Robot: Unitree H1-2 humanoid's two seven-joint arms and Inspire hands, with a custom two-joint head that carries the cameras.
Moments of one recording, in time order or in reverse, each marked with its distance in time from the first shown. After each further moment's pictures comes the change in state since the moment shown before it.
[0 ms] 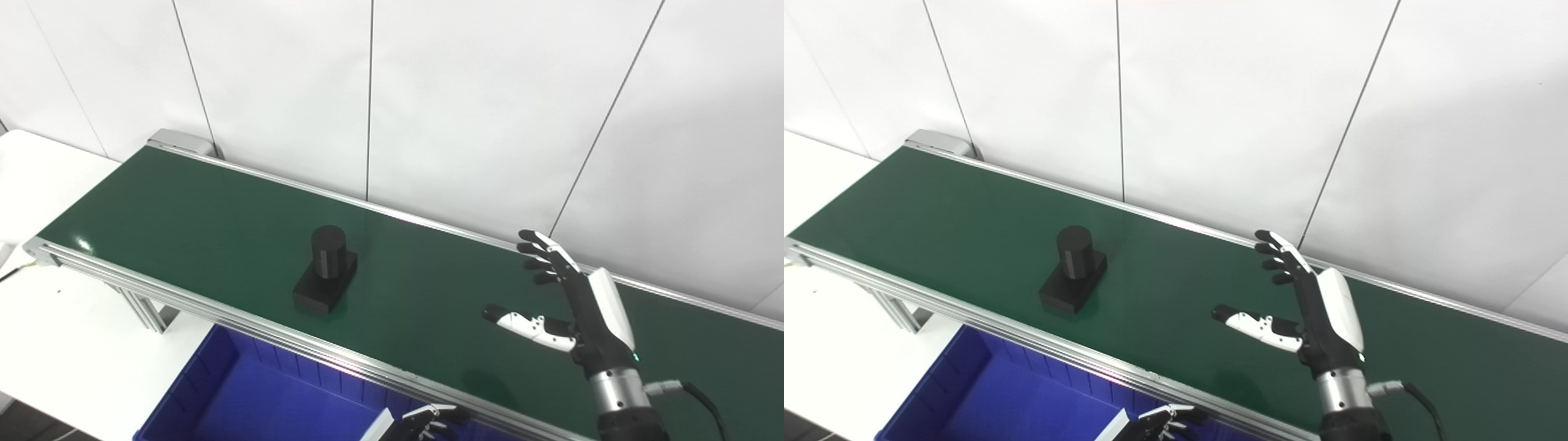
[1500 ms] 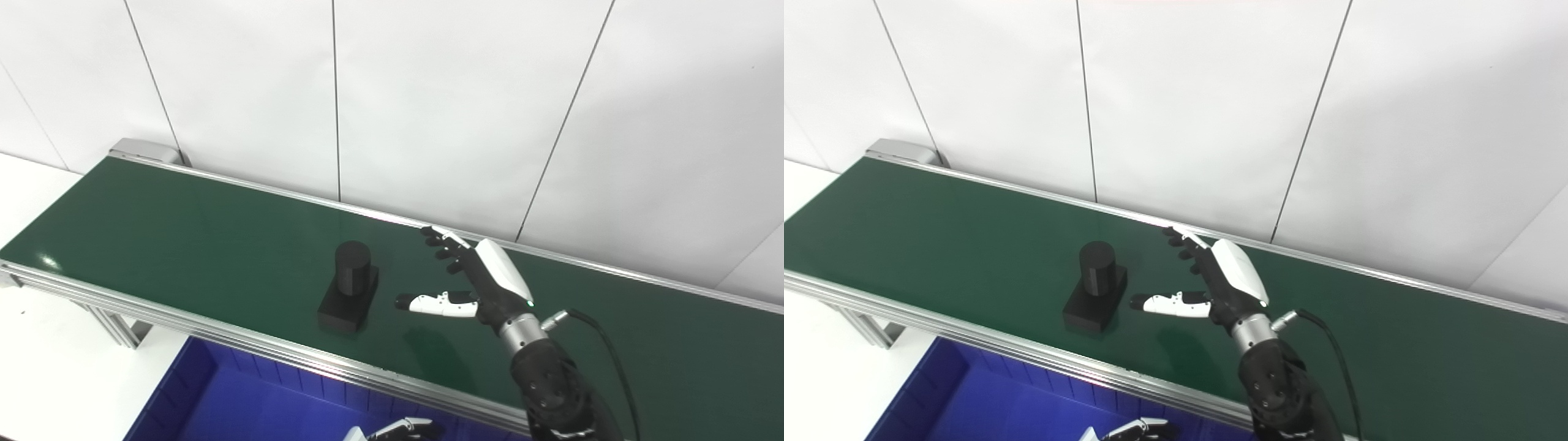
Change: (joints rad) left arm 0.084 0.048 -0.085 -0.072 0.141 -0.004 0.183; right arm -0.184 0.060 0.180 0.244 -0.104 0.155 0.079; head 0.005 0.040
